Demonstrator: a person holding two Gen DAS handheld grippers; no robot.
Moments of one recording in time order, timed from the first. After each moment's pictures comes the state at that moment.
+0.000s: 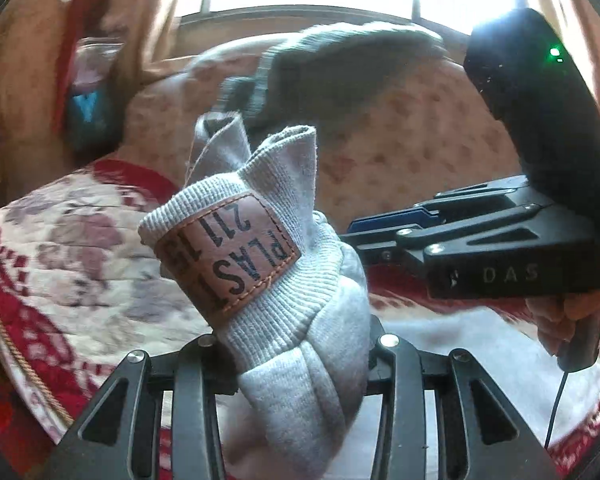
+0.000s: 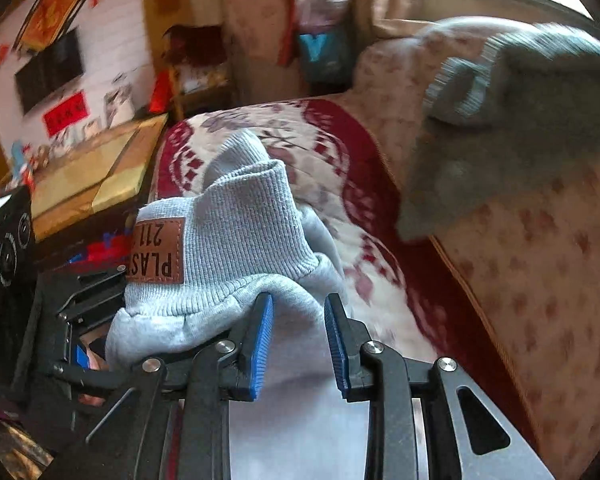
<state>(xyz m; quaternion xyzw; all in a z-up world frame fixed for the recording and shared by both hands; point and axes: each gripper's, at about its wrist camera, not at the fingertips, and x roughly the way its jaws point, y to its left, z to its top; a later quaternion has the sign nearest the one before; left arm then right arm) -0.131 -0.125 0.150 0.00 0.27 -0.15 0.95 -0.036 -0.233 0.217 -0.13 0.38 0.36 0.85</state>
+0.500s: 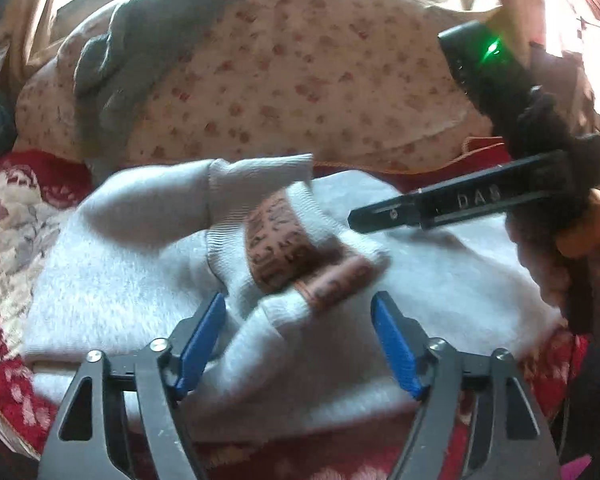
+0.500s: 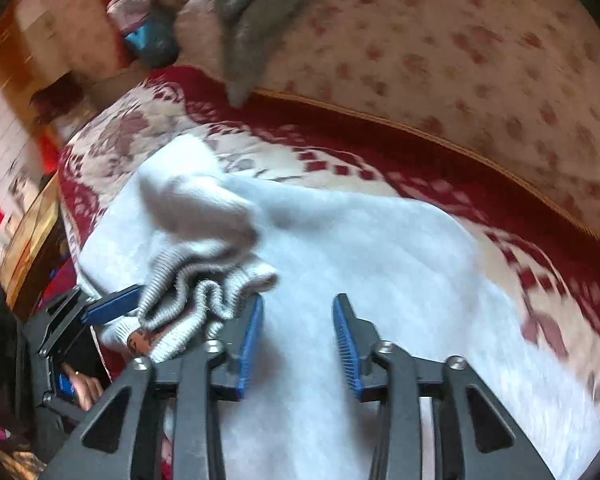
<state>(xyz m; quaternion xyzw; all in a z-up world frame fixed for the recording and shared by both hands) -0.199 -0.232 0.067 0.07 0.33 -0.30 0.89 -0.119 -0.426 0.115 0.04 0.48 0.15 0.86</state>
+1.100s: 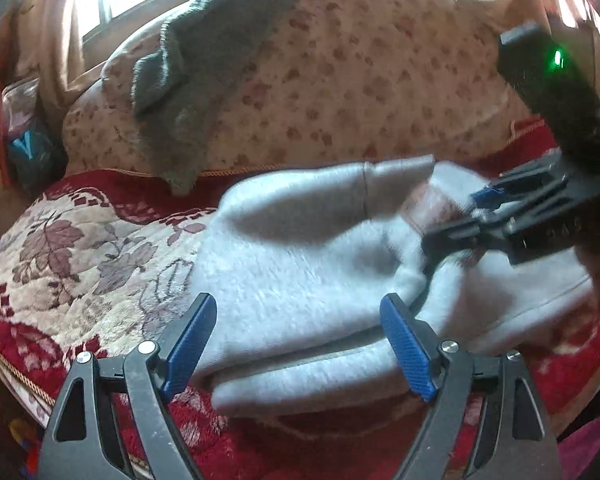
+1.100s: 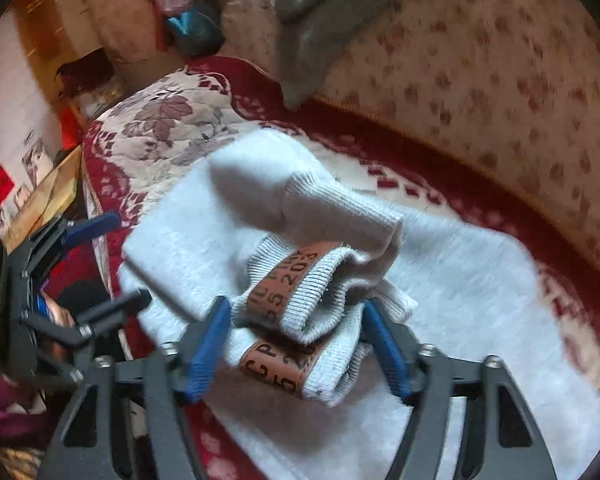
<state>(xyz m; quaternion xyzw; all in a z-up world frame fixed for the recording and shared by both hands) -0.172 -0.160 0.079 0.16 0.32 -0.21 0.91 -0.131 -0.341 0.117 0.00 0.47 0.19 0.86</state>
